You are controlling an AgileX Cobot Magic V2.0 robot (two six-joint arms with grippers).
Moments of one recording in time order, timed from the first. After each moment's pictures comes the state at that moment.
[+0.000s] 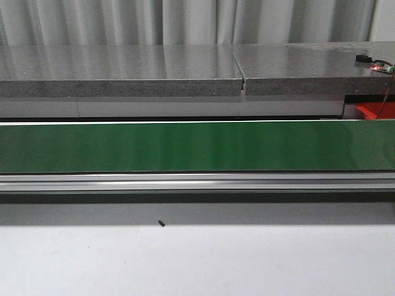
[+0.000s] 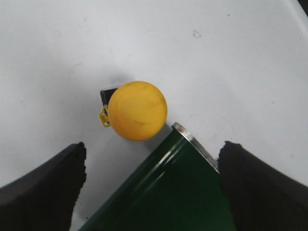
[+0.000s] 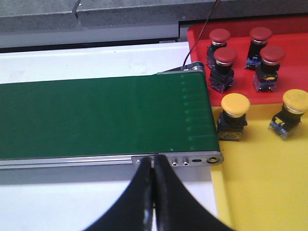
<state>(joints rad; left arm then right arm) 0.38 1.97 -1.60 -0.19 0.93 -0.37 -0.04 0.39 -0.45 0.03 0.56 0.09</state>
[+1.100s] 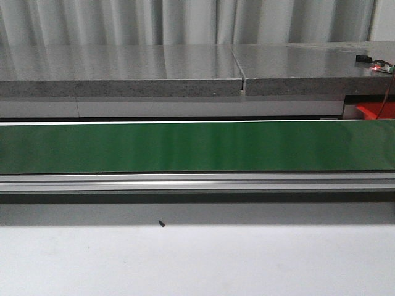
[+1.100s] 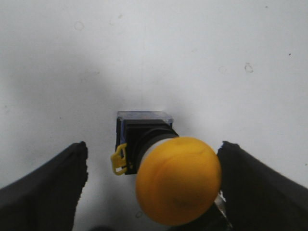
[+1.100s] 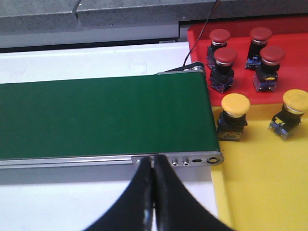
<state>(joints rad) 0.40 2.10 -1.61 -0.22 0.83 -0.54 -0.04 0.39 -0.45 0.03 0.56 0.09</state>
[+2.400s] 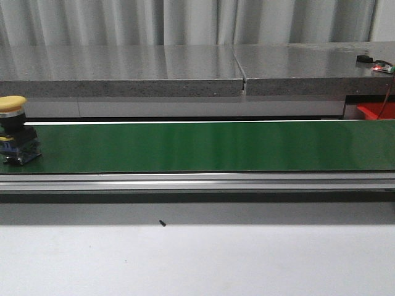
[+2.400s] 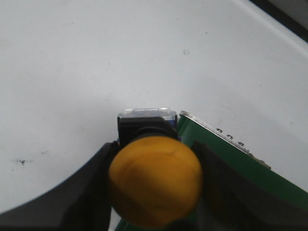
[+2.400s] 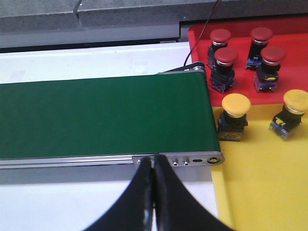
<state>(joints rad) 0.40 1.75 -1.60 -0.11 1.00 -0.12 -0.04 0.39 -0.45 0.03 0.56 0.09</state>
